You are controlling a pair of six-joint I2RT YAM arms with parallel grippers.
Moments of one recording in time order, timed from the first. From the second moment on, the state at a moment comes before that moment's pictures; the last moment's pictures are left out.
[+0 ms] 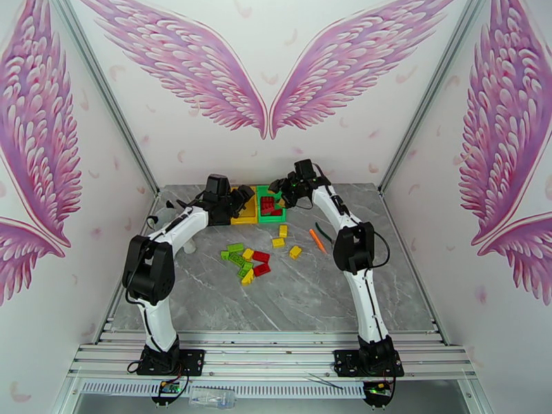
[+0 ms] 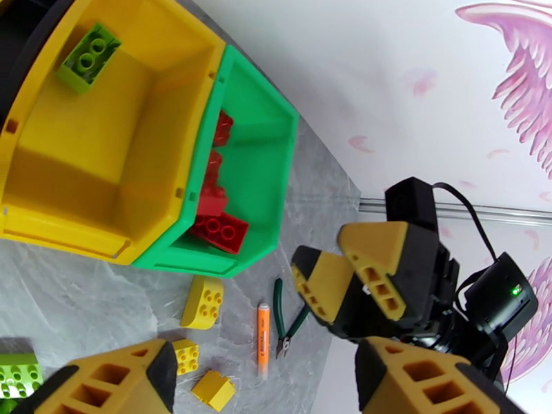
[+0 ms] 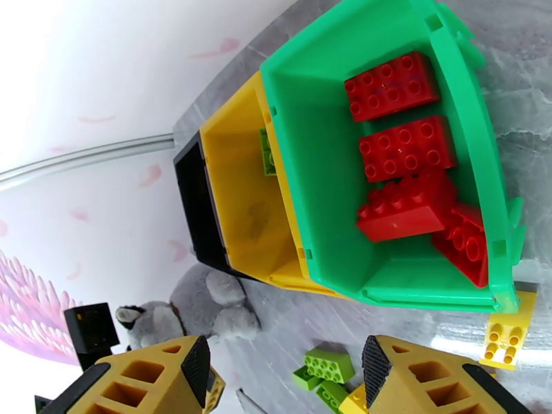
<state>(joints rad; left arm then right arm) -0.31 1.89 1.51 -0.24 0.37 -1.08 0.29 2.47 2.40 -0.75 -0.63 0.92</state>
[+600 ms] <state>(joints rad) -0.50 1.70 1.38 -0.61 0.12 -0.83 0.31 2.04 1.83 -0.88 -0.48 0.62</state>
